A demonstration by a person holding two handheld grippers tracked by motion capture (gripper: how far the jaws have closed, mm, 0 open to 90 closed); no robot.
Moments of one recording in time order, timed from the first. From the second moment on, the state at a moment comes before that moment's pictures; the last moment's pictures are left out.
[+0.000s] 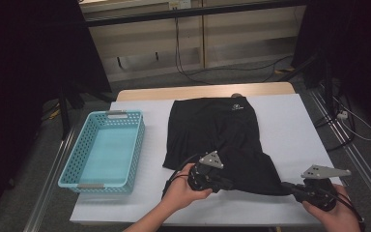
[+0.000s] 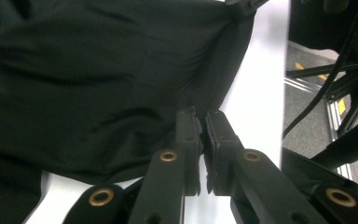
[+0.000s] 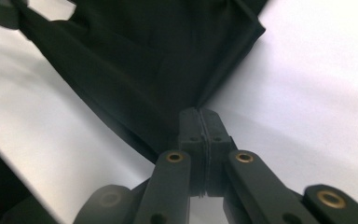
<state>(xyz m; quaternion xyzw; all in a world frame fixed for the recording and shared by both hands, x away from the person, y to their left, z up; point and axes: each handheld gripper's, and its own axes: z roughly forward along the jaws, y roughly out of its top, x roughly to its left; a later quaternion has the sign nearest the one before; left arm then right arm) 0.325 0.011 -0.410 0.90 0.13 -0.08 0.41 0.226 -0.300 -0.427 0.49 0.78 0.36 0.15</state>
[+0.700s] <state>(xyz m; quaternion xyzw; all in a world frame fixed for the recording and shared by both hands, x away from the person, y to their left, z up) 0.354 0.017 -0.424 0.90 0.19 0.01 0.40 0.275 -0.295 -0.433 0.52 0.76 0.33 0.21</state>
